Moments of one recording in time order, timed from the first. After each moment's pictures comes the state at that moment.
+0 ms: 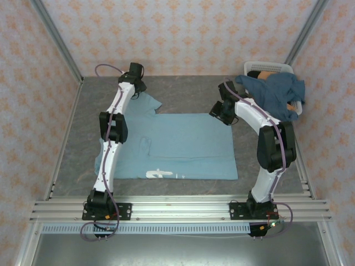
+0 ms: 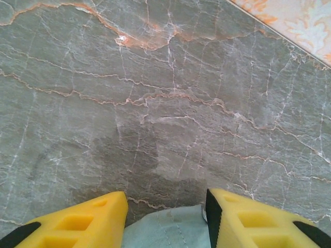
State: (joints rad) left arm -0.06 2.84 2.76 -0.93 -0.20 -0.65; right arm 0.26 1.83 1.42 -0.75 -0.07 0.77
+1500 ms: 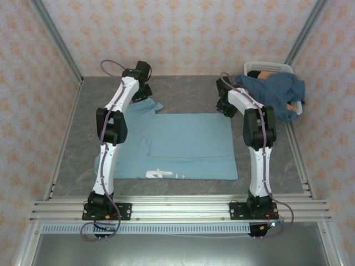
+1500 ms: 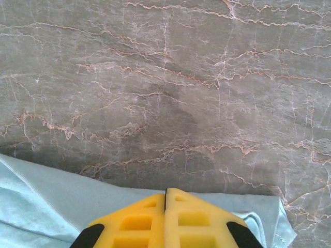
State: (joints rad) left arm -0.15 2.53 2.46 -1.19 -0.15 -0.60; right arm 0.20 2.27 1.83 -0.89 0.22 0.79
